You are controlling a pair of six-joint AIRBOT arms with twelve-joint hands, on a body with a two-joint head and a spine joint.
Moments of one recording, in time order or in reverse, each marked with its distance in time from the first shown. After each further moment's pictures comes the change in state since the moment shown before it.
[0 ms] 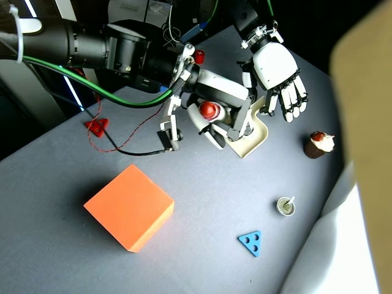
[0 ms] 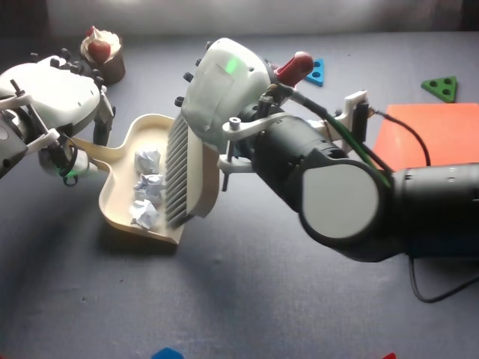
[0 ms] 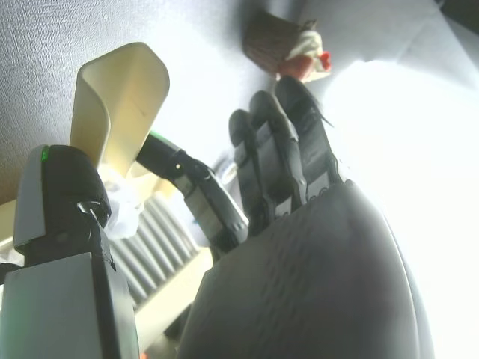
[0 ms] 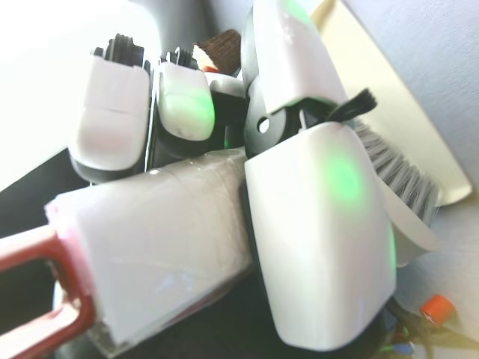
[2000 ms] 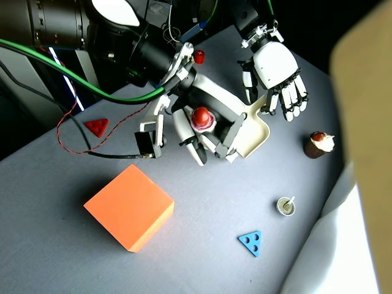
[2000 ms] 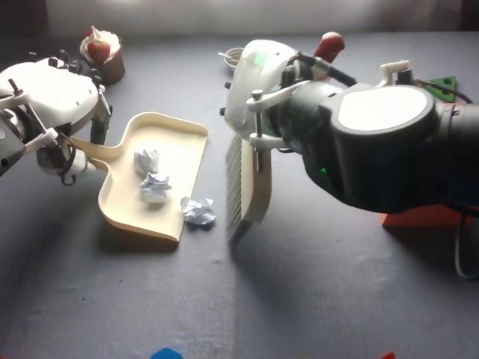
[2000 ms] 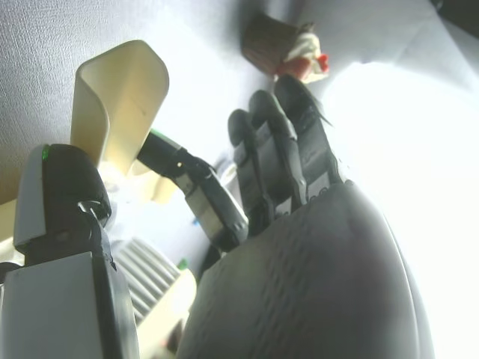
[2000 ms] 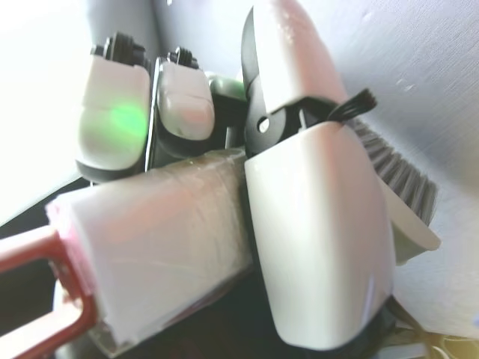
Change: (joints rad) left arm -0.001 0.004 -0.002 -0.002 0.000 0.001; right arm 0.105 0.066 -0.018 0.642 0.089 -0.620
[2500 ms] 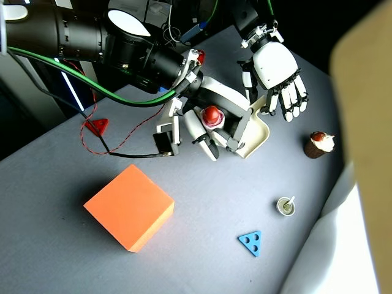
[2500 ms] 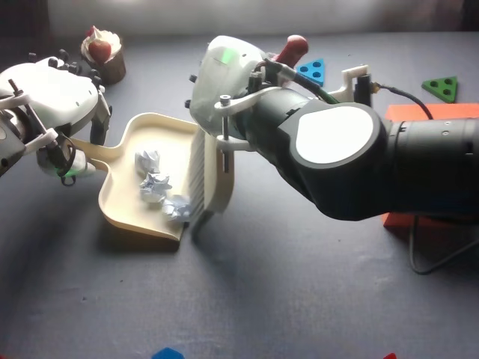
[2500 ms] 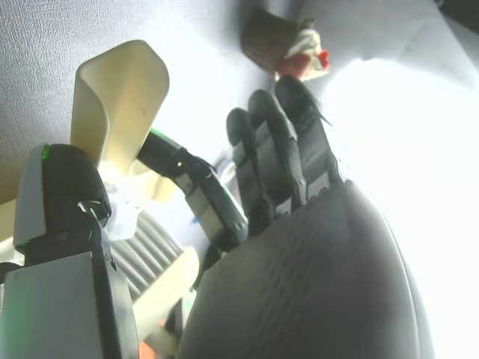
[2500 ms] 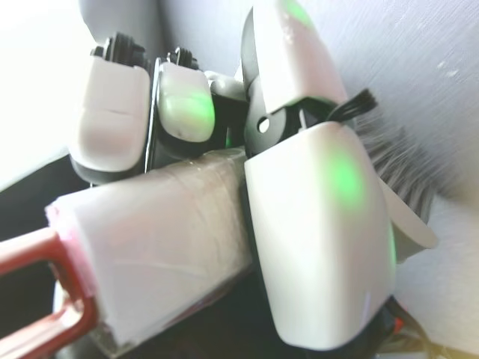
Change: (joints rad) left arm 0.000 0.000 0.000 -0.002 0.000 0.000; right arm -0.029 -0.097 0.102 -0.275 0.037 0.263
